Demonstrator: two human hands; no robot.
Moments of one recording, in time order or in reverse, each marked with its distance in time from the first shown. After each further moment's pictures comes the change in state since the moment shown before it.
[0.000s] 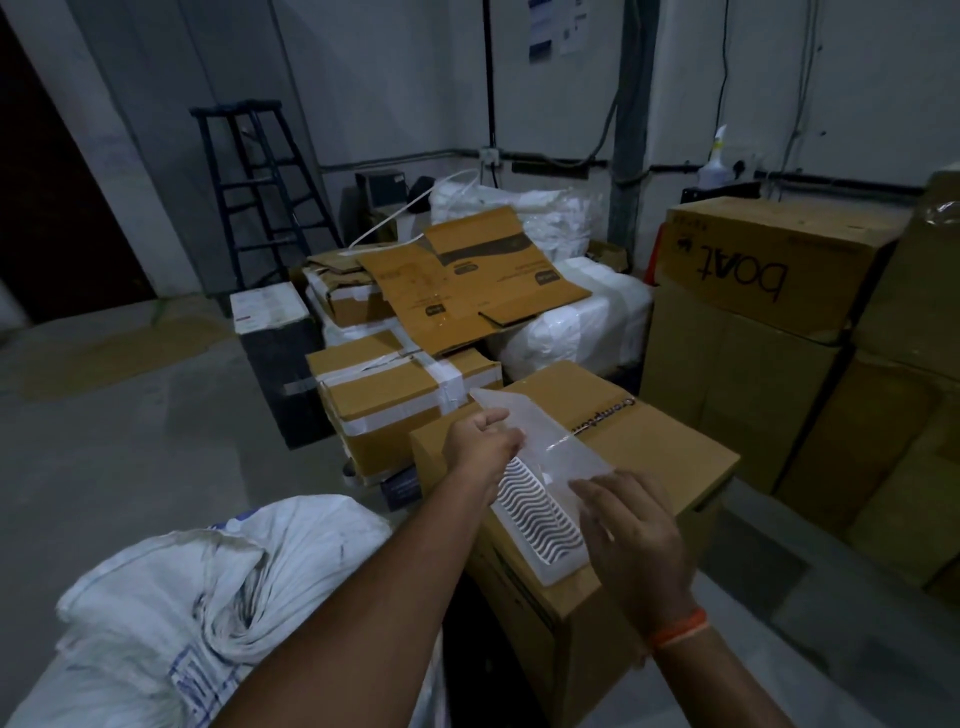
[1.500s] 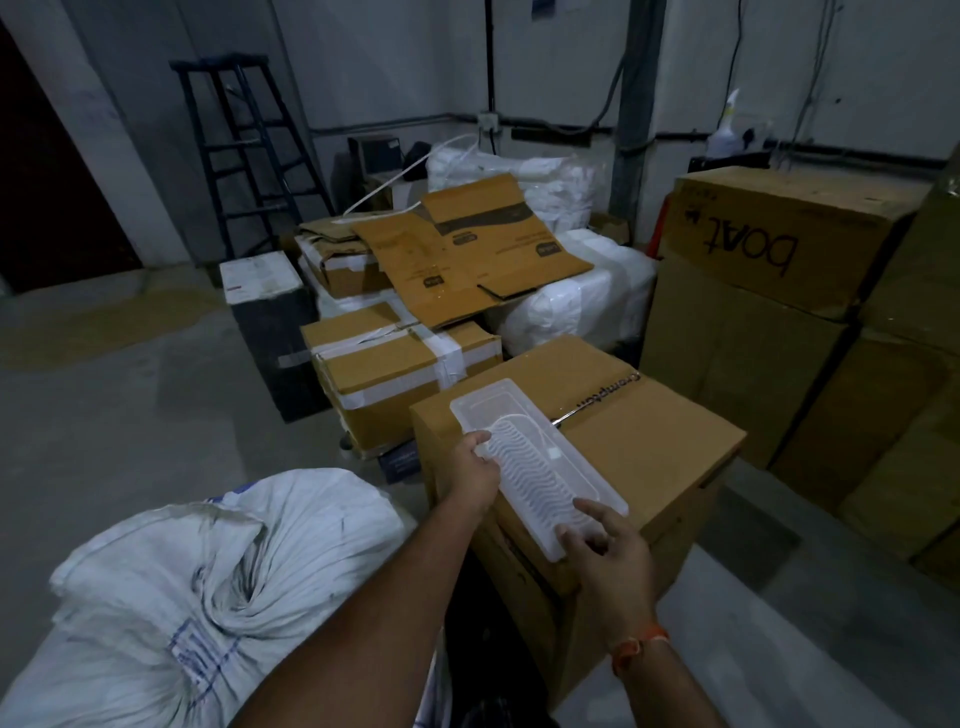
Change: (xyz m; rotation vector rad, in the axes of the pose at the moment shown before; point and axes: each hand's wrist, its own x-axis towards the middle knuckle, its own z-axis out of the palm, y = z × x) left_hand 0.002 -0.062 -0.028 0.389 0.013 0.041; right_hand -0.054 -0.016 0.049 0.618 -0.164 1.099
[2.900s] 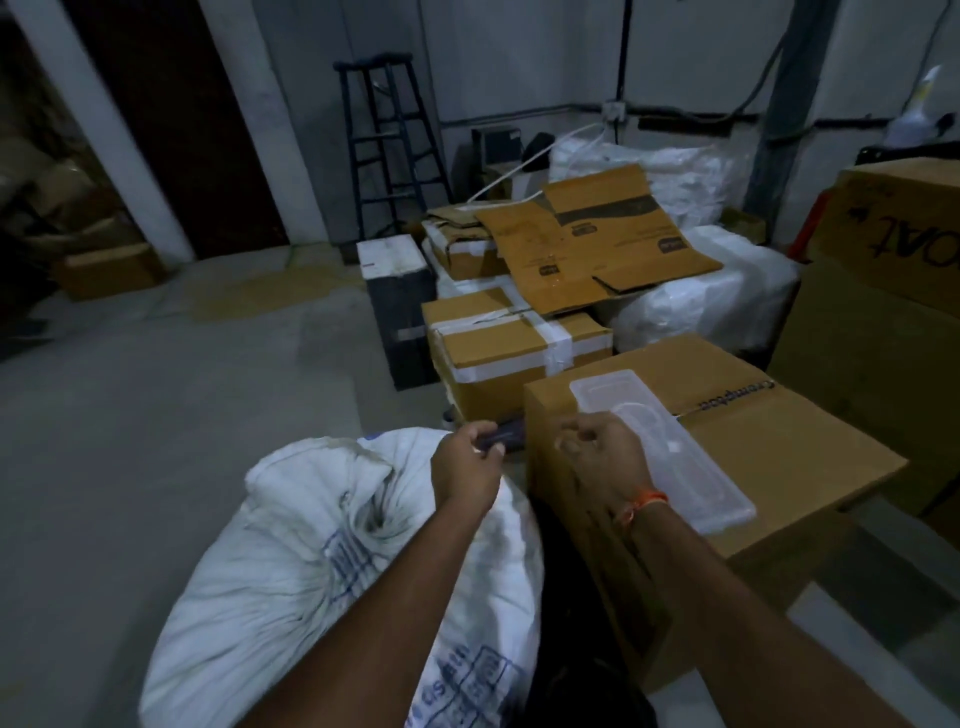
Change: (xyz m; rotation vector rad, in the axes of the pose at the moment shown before) left_hand -0.069 -0.034 -0.141 0.103 0.355 0.102; right_hand 0.023 -0.083 0.113 -0.339 -0.401 -0.412
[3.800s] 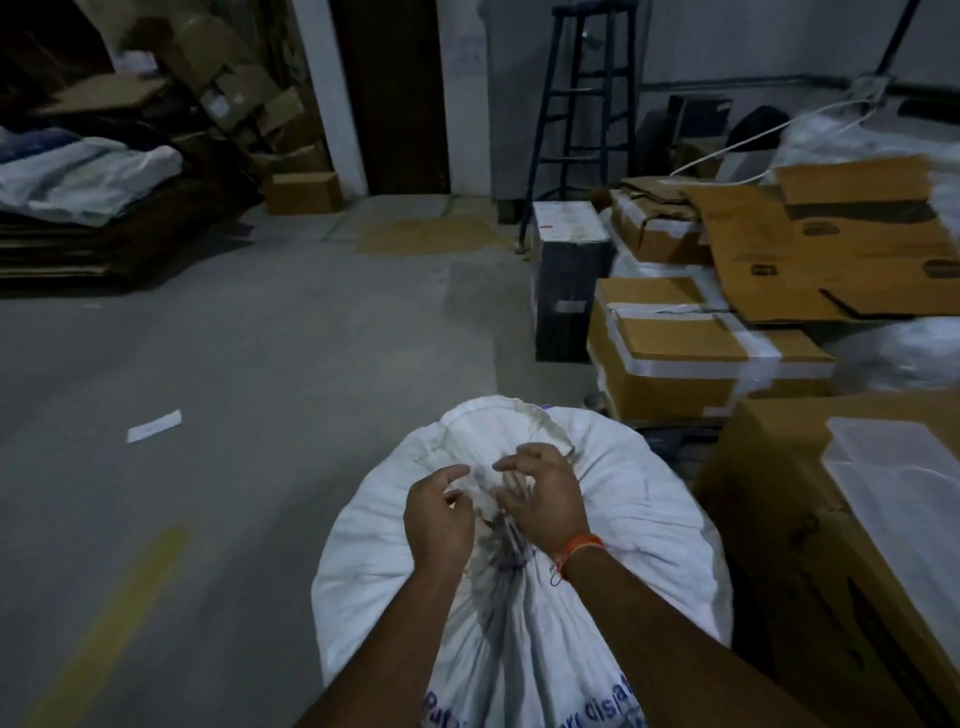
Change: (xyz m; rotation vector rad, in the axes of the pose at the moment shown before) left_hand -0.004 -0.204 -0.179 -0.088 0.419 -0.265; right_hand -0.043 -0.082 0.303 -0.053 -0.378 -0.333
